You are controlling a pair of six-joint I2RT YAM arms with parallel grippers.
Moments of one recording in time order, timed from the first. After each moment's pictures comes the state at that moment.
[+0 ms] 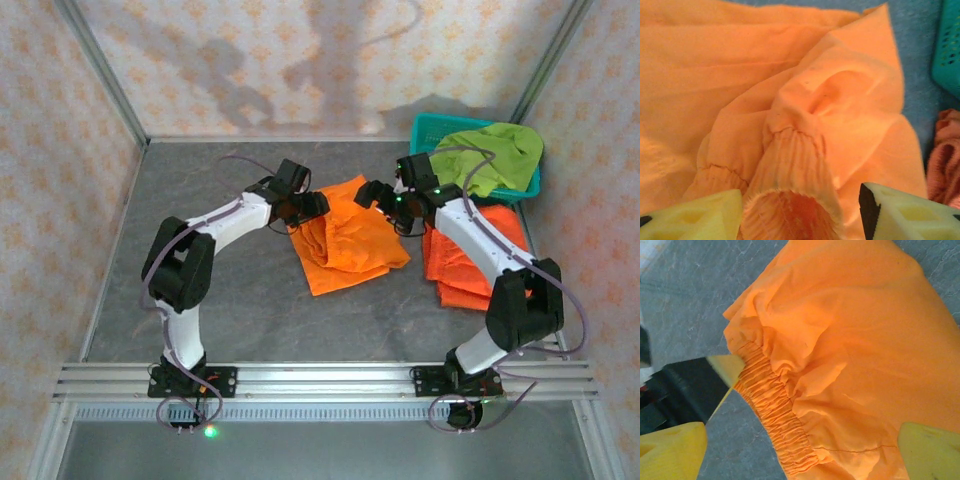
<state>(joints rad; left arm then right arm) -0.45 1.94 1.42 -0.42 0.17 -0.82 0.34 1.54 1.24 -0.62 -0.30 0.77</state>
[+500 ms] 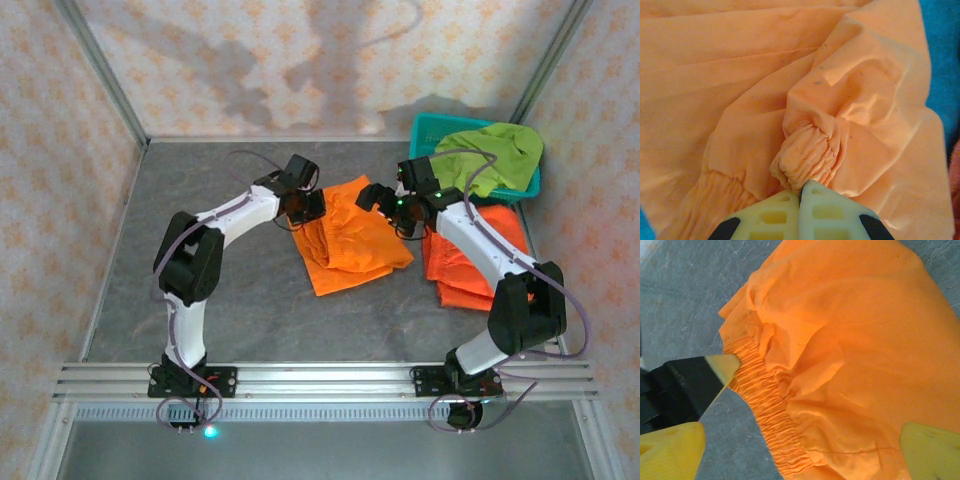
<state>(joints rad) -0.46 1.95 1.52 -0.55 0.17 -0.76 0.34 1.52 1.21 -0.61 -0.28 0.77</state>
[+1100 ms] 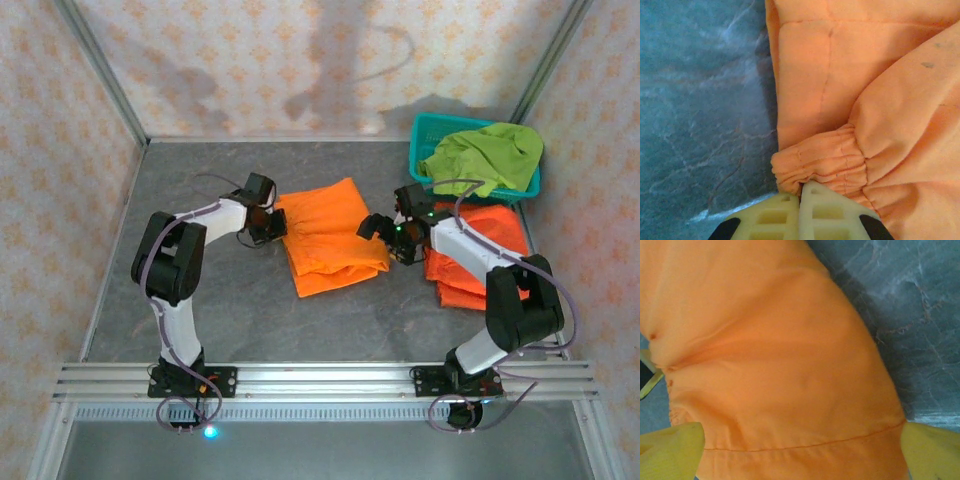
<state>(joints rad) -0.27 1.92 1.22 -0.41 0.23 -0.61 0.34 1.54 1.00 -0.55 -0.34 0.79</state>
